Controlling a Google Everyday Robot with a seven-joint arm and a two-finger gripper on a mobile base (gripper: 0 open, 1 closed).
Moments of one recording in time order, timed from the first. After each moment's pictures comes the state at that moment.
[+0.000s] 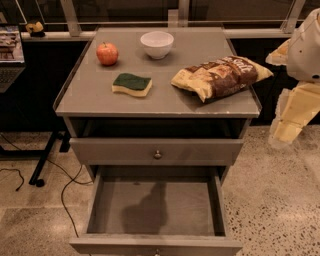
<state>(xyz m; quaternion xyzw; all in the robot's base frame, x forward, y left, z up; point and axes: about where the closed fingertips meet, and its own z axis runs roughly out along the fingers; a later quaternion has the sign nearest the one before) 0.438 -0.215 0.981 -0.60 0.78 -0.04 0.17</state>
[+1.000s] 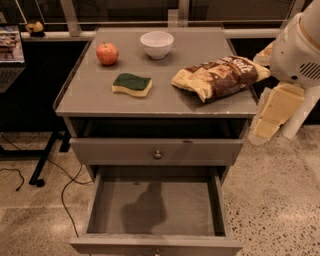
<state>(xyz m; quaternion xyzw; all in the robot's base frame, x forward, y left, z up) 0.454 -0.195 0.973 -0.59 0.78 -0.02 0.20</state>
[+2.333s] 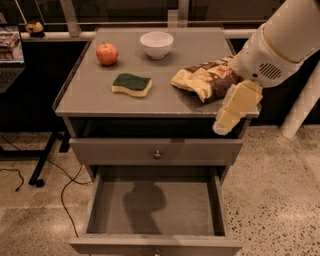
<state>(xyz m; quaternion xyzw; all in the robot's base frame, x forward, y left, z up) 0.494 -0.150 0.949 -0.57 0.79 0.05 0.23</state>
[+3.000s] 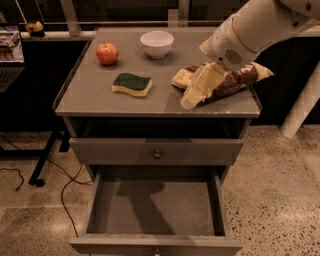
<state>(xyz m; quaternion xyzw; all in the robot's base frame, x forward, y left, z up) 0.567 -0.101 0.953 -0.56 0.76 0.09 0.32</state>
